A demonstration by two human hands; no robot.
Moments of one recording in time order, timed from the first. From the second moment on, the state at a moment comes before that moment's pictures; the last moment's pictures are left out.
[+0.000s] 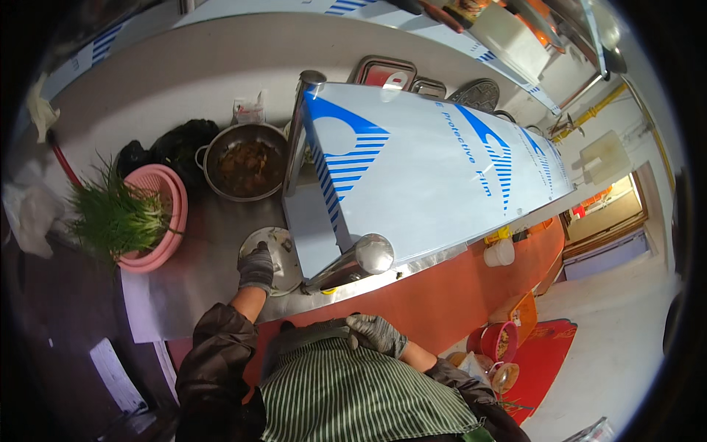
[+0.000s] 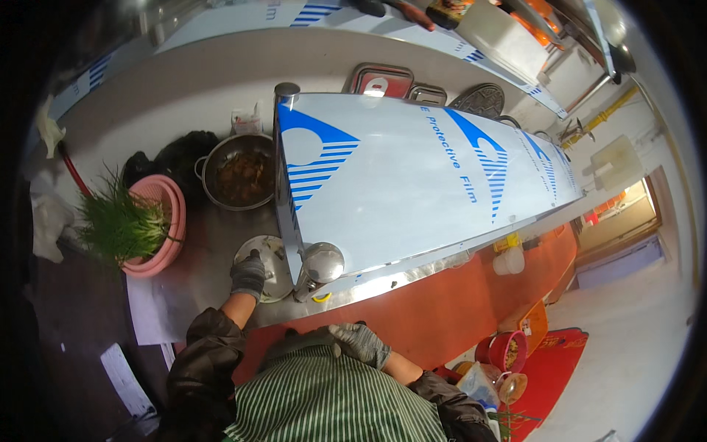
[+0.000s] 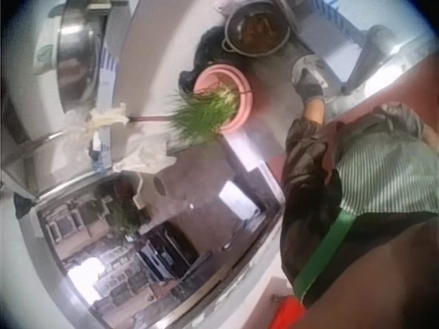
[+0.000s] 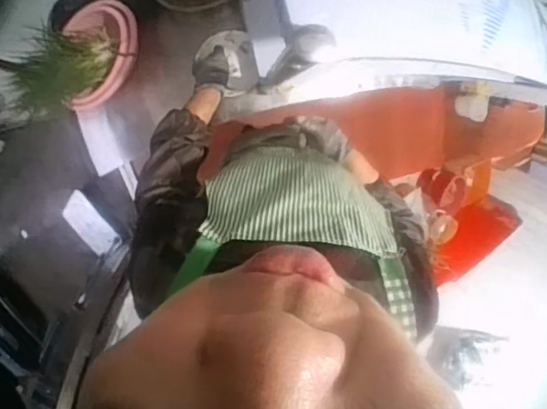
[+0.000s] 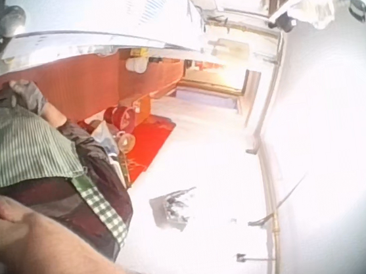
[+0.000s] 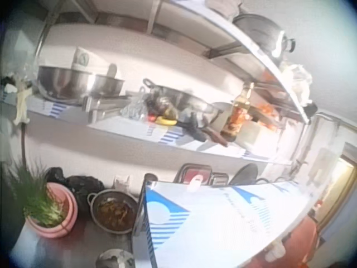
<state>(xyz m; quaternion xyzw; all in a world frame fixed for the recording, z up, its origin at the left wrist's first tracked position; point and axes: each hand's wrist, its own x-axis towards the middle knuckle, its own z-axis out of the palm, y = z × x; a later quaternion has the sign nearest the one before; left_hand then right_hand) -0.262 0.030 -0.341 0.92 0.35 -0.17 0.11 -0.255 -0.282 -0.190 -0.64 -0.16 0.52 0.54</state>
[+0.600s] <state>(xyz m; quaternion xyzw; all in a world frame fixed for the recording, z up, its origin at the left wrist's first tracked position) -0.248 0.047 -0.382 0.96 0.15 0.19 0.16 -0.270 -0.281 -0.195 -0.64 -0.11 0.55 0.53</state>
